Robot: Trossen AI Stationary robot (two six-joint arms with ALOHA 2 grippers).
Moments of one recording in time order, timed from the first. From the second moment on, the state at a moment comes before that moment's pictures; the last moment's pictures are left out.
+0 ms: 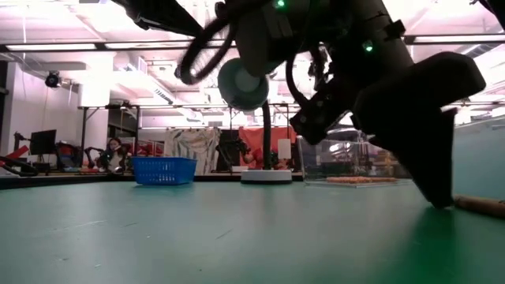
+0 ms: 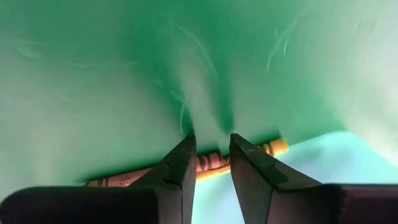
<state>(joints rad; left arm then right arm) -0.33 1.19 0.87 -0.19 -0.65 -0.01 0.34 2.28 1.75 -1.35 -0.19 0.74</state>
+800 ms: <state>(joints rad) -0.33 1.19 0.87 -0.19 -0.65 0.00 0.49 2.28 1.81 -1.38 -0.11 0.12</state>
